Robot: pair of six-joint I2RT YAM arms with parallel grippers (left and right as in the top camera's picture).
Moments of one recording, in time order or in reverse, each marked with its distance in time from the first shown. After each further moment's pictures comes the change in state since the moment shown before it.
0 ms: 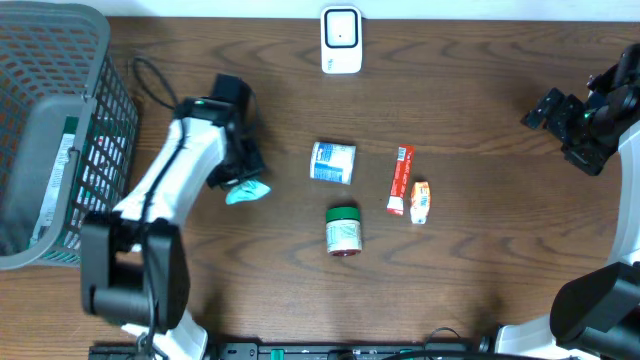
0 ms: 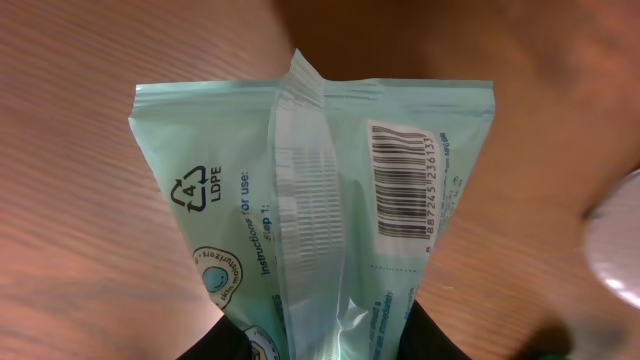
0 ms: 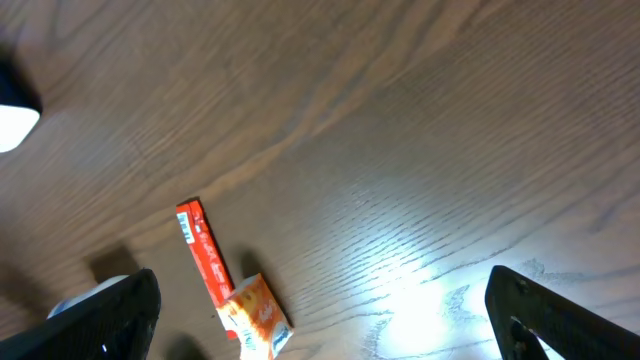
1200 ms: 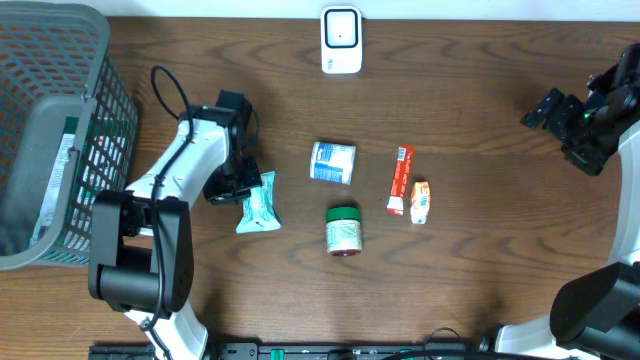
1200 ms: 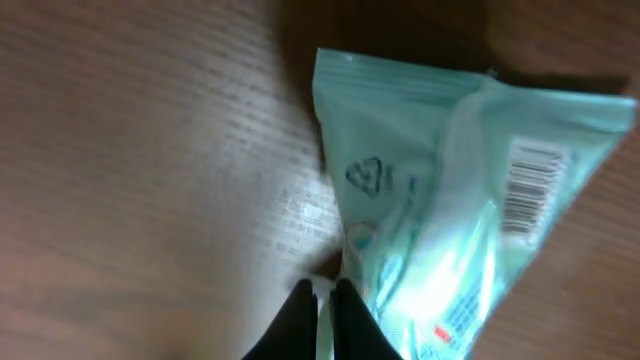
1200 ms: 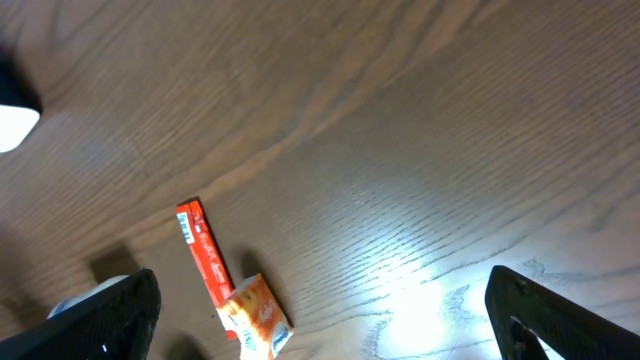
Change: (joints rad) left arm 0.029 0.058 -0.078 0.004 0.000 0.108; right arm 0.000 0.000 0.000 0.000 0.000 0.000
